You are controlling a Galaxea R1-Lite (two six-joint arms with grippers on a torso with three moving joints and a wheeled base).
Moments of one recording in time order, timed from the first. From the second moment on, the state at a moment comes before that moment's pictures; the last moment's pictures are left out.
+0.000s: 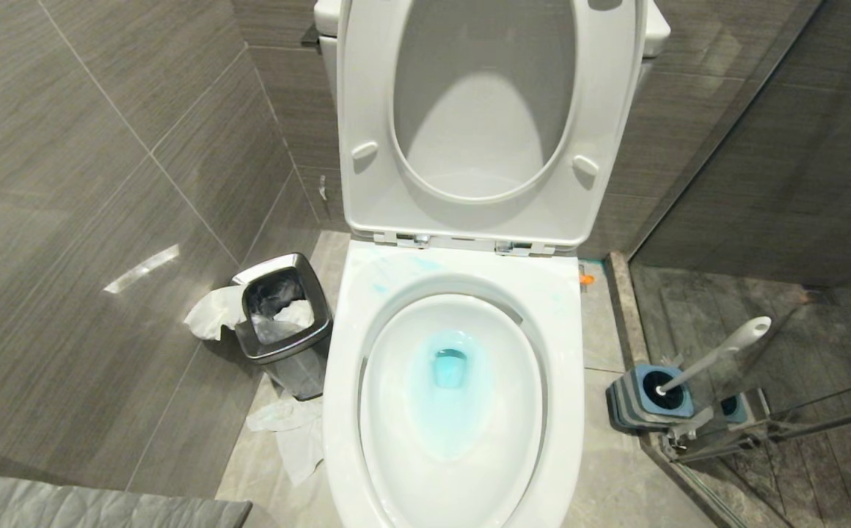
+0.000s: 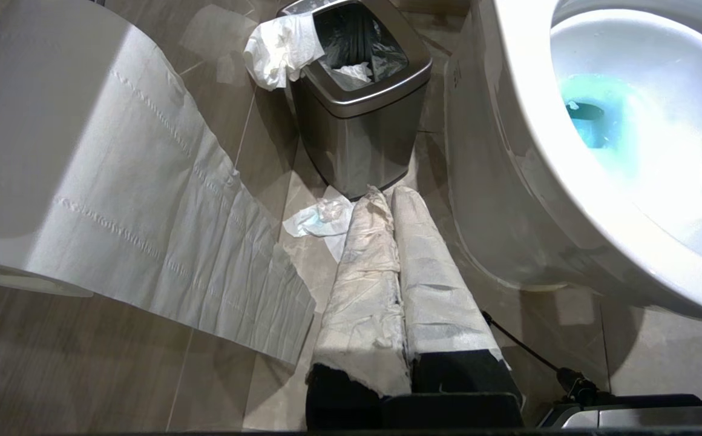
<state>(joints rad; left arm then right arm) -0.01 0.00 0.00 0.00 0.00 0.00 -0.02 0.32 -0.17 -0.21 -0.09 -0.08</state>
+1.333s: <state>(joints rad) -0.01 0.00 0.00 0.01 0.00 0.00 0.00 0.00 0.00 0.00 0.03 -0.09</state>
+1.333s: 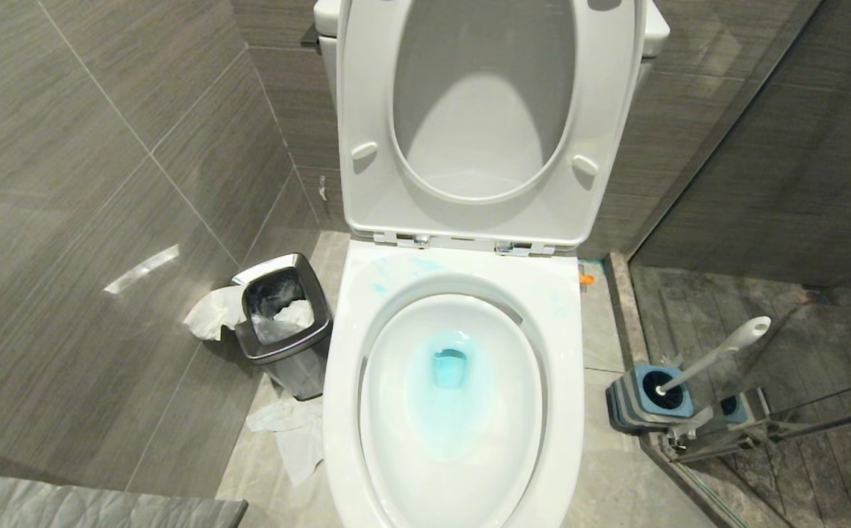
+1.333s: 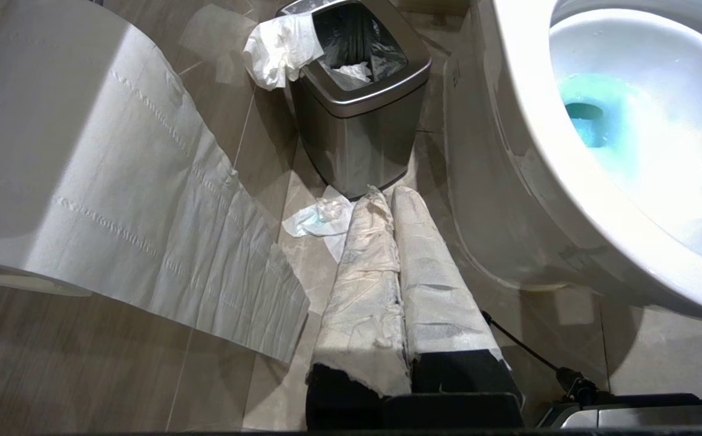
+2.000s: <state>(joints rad) -0.01 0.00 0.00 0.01 0.00 0.01 0.00 0.00 0.00 0.00 0.00 0.03</state>
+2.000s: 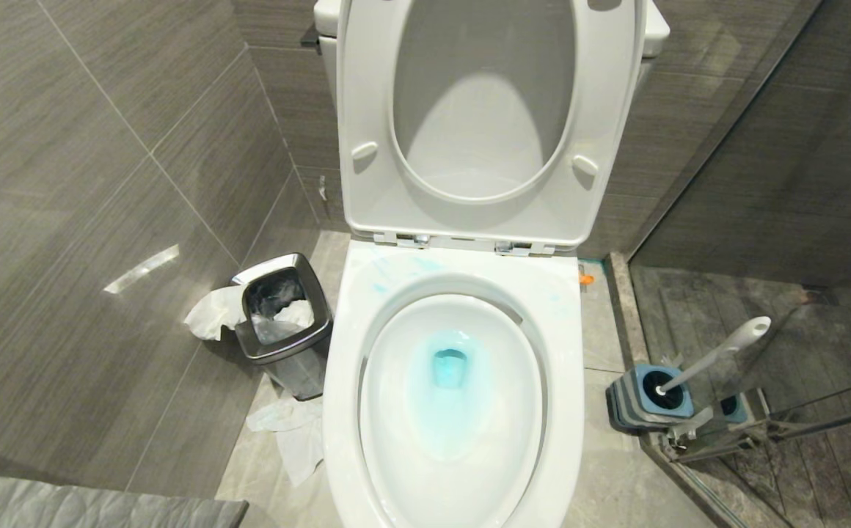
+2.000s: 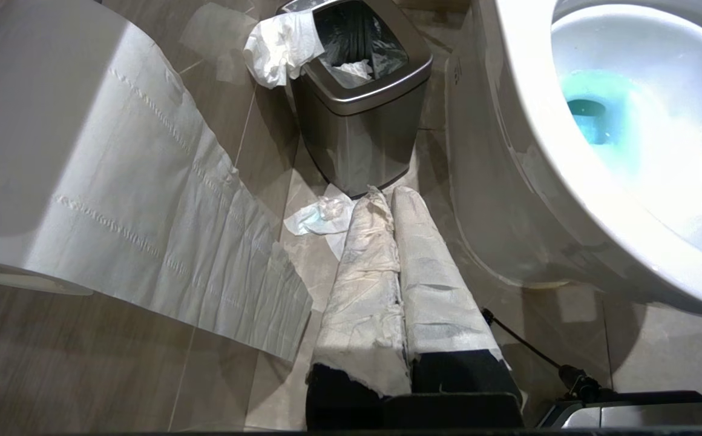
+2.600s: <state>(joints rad) -0.01 0.00 -0.01 0.02 0.00 0.01 0.00 0.00 0.00 0.00 0.00 0.03</state>
